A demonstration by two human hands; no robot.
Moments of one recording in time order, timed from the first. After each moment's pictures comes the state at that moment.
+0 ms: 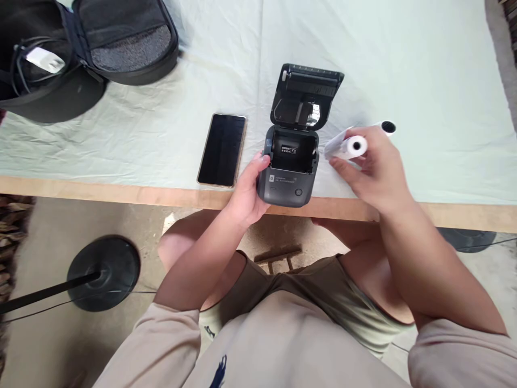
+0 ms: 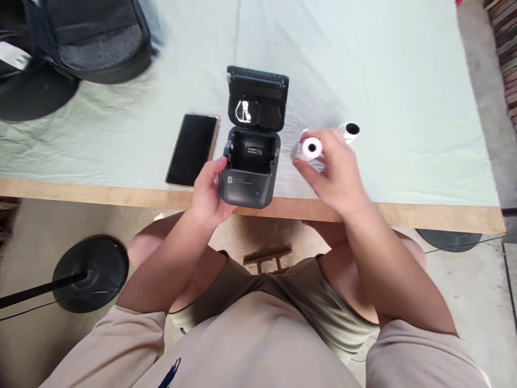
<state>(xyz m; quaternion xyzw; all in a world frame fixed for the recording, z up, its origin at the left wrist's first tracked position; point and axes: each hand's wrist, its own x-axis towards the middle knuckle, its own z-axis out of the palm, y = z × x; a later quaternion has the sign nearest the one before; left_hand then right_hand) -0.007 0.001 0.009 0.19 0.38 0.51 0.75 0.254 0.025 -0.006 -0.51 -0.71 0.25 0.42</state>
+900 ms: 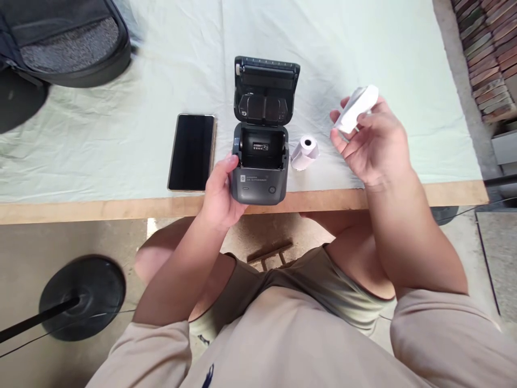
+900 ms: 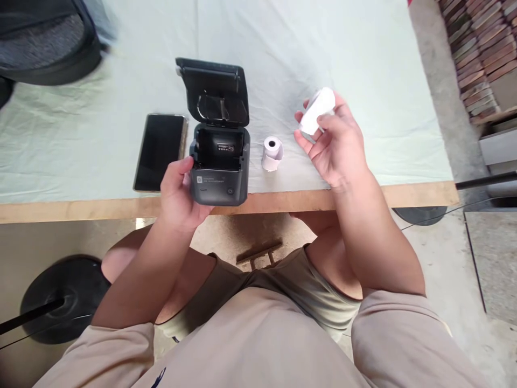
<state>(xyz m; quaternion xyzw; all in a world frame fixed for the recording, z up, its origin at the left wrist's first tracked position) -0.005 0.004 0.010 0.20 0.38 0.52 0.74 0.317 0.056 -0.018 -0.56 -0.59 0.37 0.45</state>
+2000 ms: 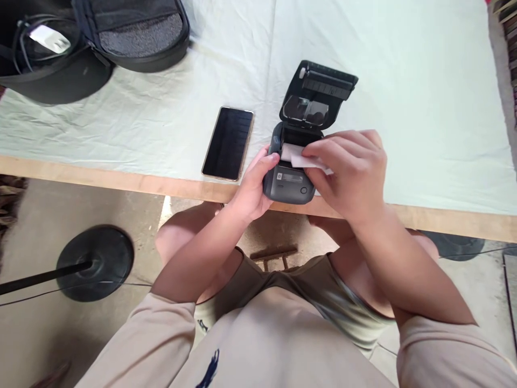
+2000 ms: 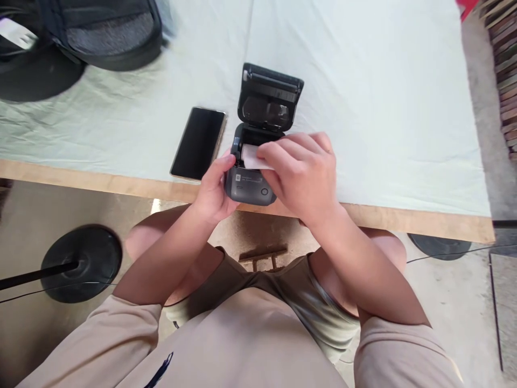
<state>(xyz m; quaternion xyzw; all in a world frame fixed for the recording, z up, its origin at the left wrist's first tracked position) -0.002 -0.004 0.005 0.21 0.36 0.53 0.74 0.179 0.001 0.045 -0.50 -0.82 0.00 0.27</state>
